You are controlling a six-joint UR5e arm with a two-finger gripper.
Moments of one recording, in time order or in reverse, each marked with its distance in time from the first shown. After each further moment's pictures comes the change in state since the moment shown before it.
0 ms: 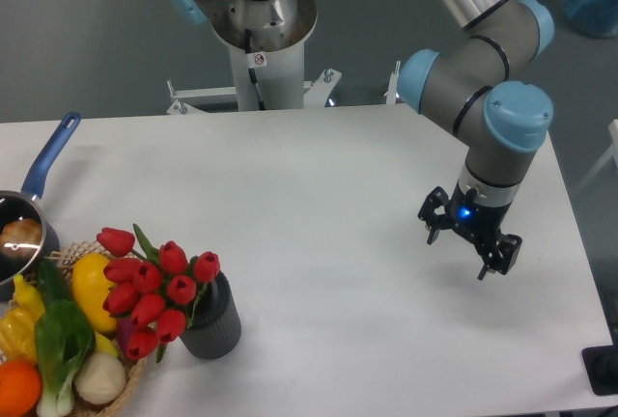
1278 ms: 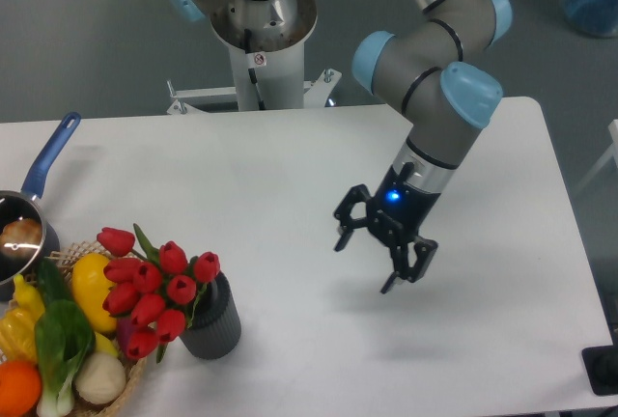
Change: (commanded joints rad) arm -0.075 0.135 -0.178 0.055 -0.673 -0.009
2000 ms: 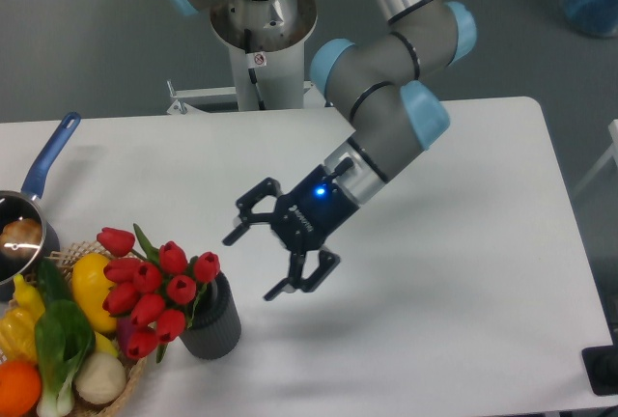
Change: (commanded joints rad) arm -0.130 -0.037 -0.028 0.003 -0.287 -0.097
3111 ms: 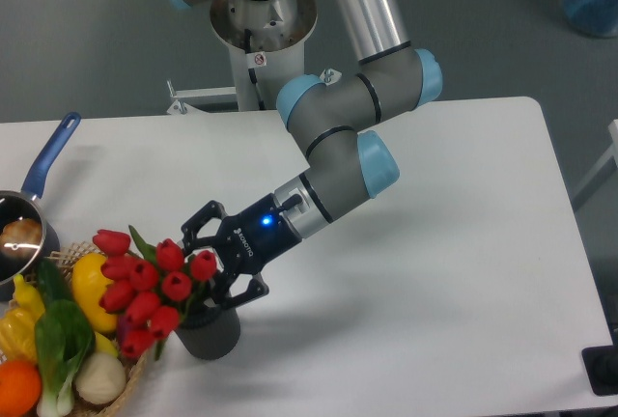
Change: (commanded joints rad) arm -0.058 -0.057 0.009 0.003 -0.135 -0.003
